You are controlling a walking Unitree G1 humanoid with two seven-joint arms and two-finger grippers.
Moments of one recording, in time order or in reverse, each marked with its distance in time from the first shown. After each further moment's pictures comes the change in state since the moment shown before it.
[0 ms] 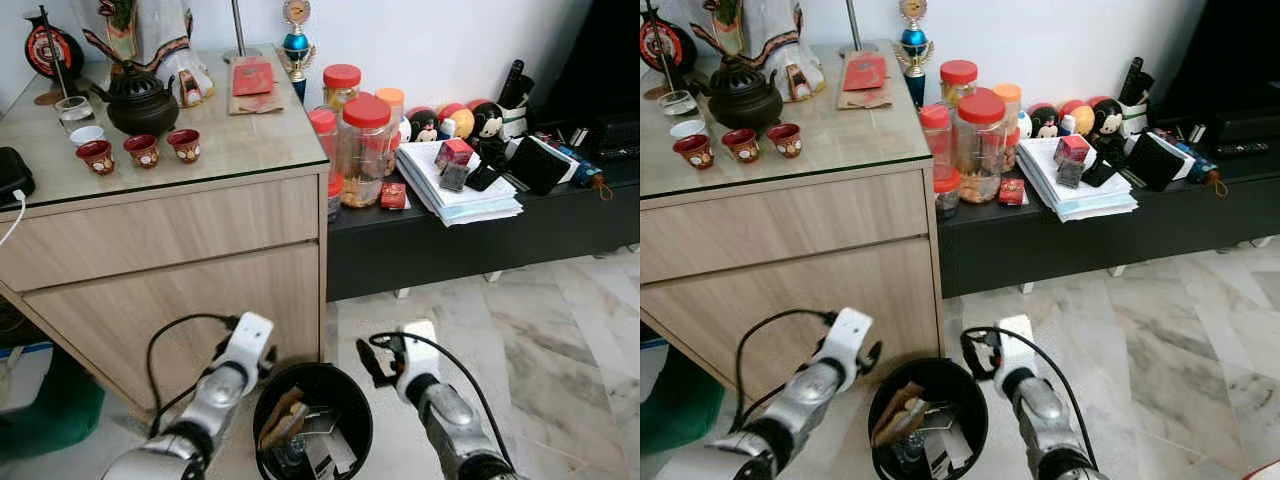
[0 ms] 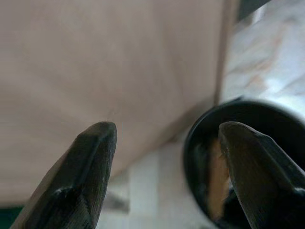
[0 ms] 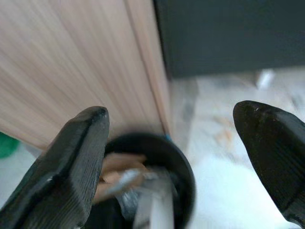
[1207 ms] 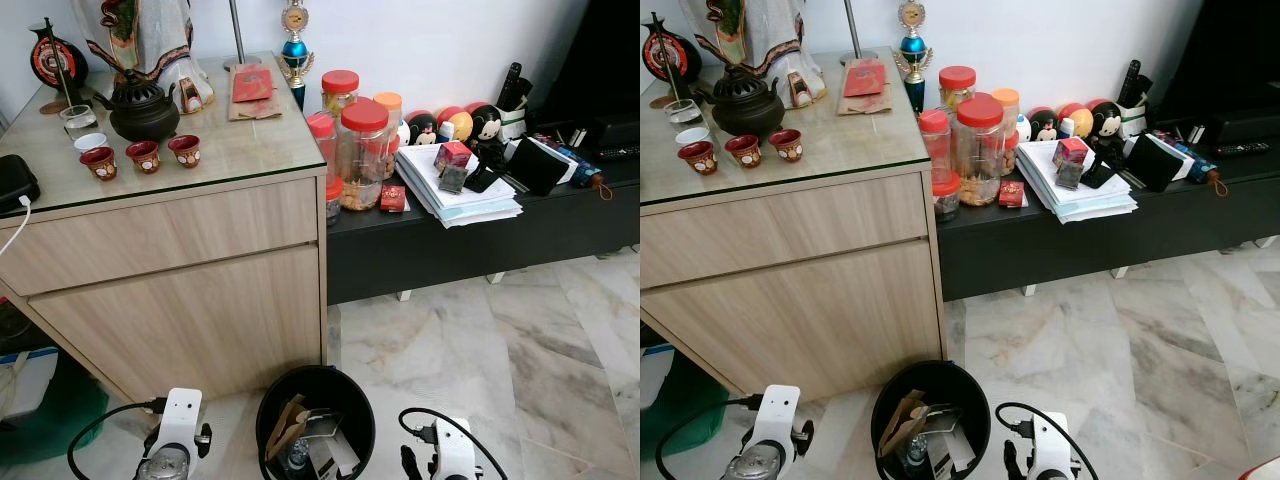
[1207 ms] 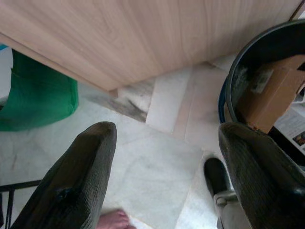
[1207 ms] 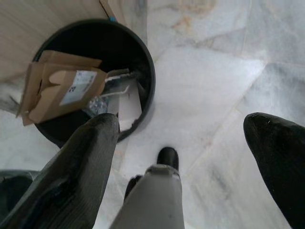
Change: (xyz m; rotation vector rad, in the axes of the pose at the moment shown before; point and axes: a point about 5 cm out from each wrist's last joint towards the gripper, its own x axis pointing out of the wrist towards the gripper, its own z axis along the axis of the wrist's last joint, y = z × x) left arm -0.042 0.022 -0.090 -0.200 0.300 0.203; right arm -0.052 -0.014 -0.093 0.130 0.373 -0.258
